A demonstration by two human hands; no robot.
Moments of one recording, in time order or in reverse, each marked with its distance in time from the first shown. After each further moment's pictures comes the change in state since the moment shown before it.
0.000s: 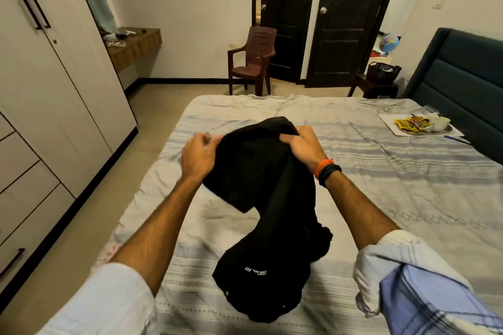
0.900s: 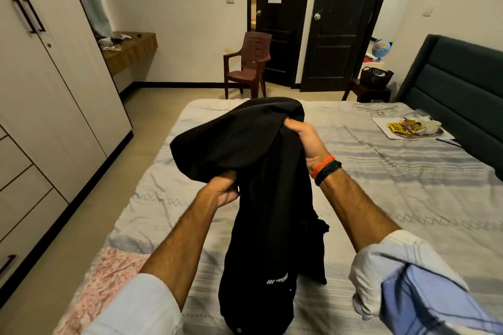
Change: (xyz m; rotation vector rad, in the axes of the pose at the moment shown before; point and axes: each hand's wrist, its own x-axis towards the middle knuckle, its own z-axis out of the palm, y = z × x) left_hand -0.050 0.022 0.052 -0.967 -0.557 -0.581; right_hand -0.022 -0.037 -0.005 0.739 -0.159 0.143
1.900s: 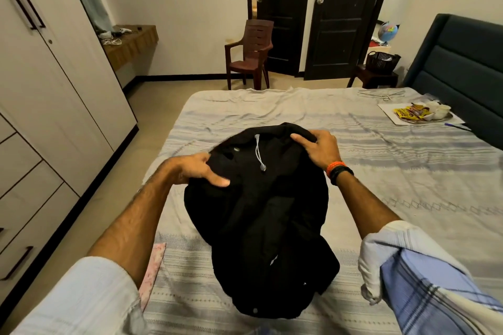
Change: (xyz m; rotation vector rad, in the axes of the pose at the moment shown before) left_hand -0.027 0.071 -0.069 0.881 -0.269 -0.169; right_hand 0.034 0.053 -0.094 -0.972 0.293 -0.323
